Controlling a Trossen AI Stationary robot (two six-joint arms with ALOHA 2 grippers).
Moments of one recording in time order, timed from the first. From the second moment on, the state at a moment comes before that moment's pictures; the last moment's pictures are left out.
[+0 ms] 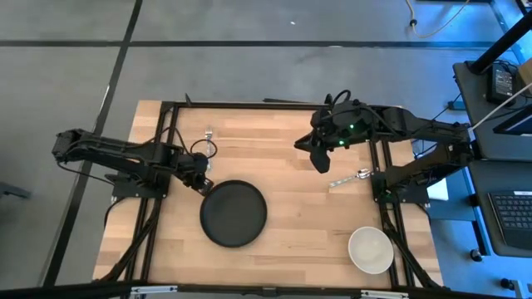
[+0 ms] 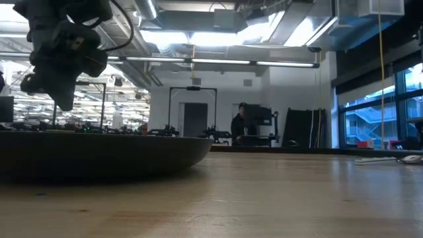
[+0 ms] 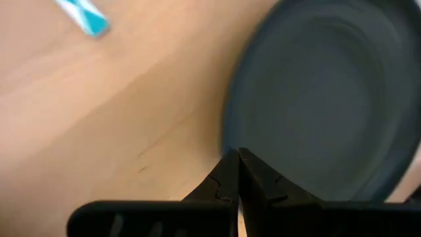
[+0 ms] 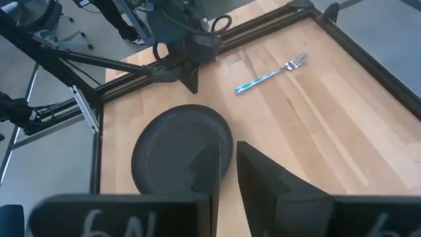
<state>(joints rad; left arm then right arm) -0.03 0.96 0.59 -0.77 0.10 -1.05 -0.02 1.34 1.58 -0.81 0.02 0.38</state>
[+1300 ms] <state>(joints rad) -0.09 1.12 0.57 -0.62 -0.02 -1.11 -0.02 1.34 1.58 -0.90 0.02 0.36</state>
